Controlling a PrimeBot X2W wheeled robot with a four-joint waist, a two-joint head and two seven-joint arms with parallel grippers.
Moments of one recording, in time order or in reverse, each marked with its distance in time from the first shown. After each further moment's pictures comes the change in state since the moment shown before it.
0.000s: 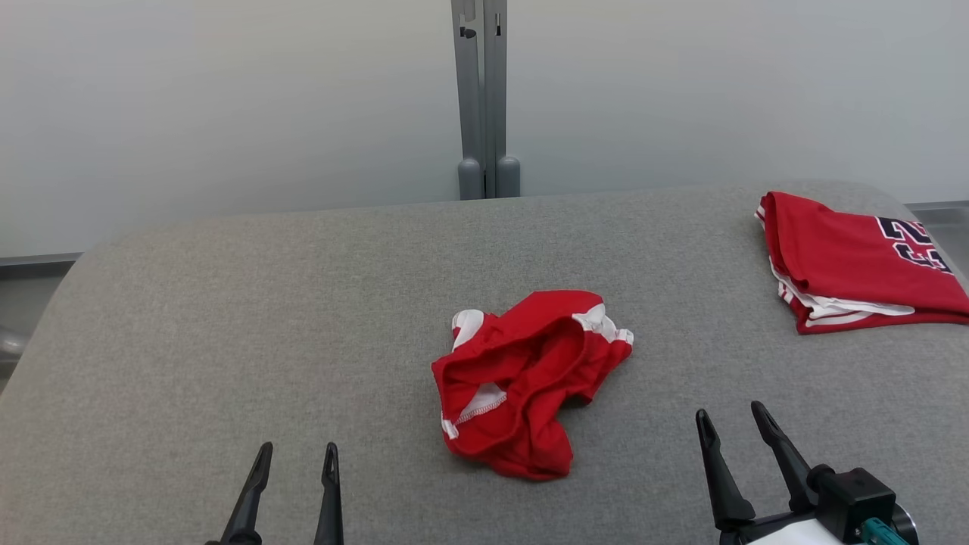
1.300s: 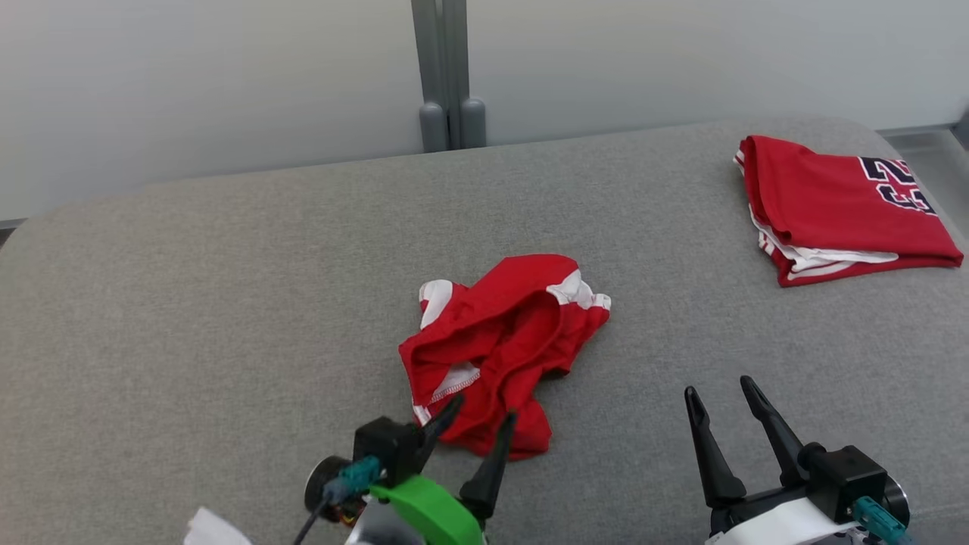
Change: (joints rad) left arm -0.332 -0.002 -0.374 0.258 -0.274 -0.100 0.201; right arm -0.048 -0.014 0.027 -0.007 -0.006 0.000 0.000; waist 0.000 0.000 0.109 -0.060
